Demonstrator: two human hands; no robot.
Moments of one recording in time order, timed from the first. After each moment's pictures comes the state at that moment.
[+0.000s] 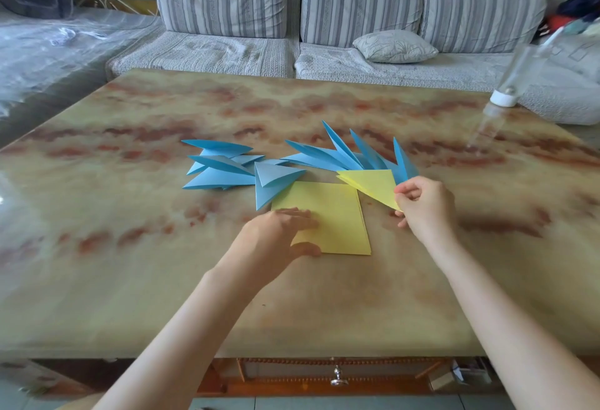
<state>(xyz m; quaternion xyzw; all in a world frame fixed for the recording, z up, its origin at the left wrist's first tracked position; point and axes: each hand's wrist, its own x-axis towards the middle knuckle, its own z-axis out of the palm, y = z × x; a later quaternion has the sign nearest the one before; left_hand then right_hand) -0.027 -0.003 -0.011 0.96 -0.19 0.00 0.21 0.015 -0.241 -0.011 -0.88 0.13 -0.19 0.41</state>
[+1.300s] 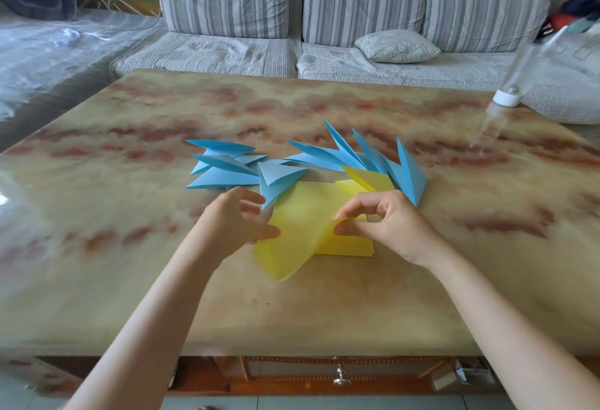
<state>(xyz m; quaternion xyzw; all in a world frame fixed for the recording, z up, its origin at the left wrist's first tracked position) -0.029 0.034 0.015 0.86 0.09 -0.06 0.49 -0.018 -0.201 0.009 -0.82 -0.23 0.01 0.53</state>
